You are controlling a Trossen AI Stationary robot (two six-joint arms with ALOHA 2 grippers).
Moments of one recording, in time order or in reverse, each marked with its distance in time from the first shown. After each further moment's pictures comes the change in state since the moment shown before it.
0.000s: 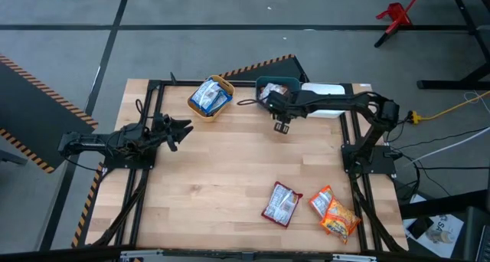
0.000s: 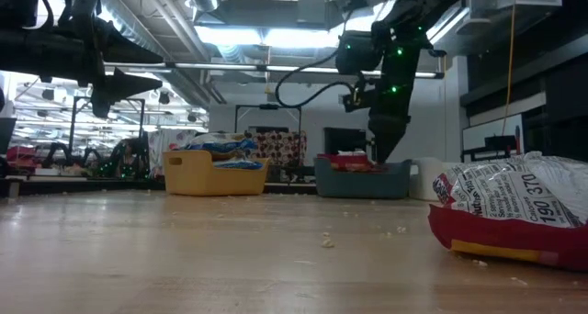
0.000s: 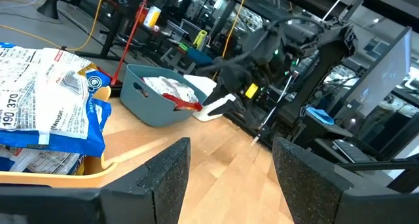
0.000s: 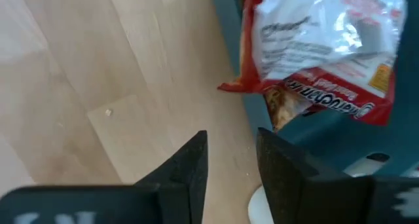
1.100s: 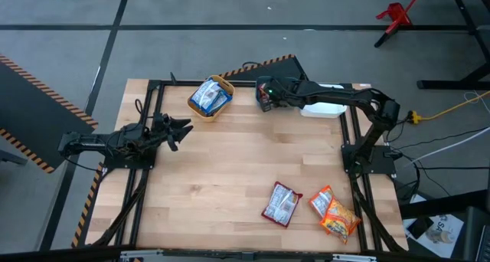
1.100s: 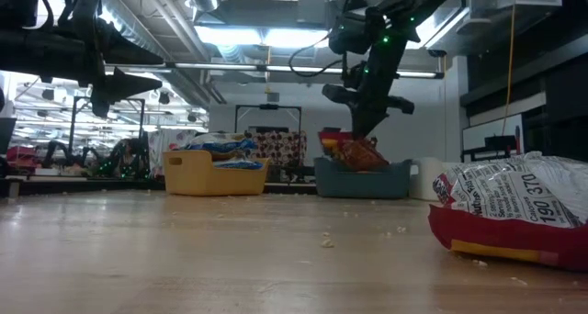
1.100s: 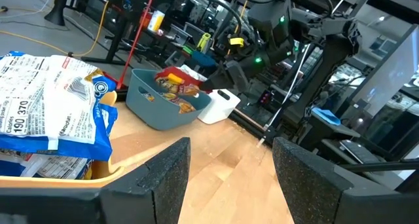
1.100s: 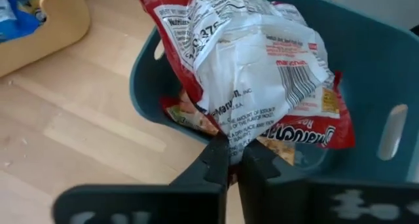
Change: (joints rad) left arm 0.000 0.000 0.000 0.001 -0.019 0.026; right arm -0.060 0.000 0.113 0.095 0.018 0.757
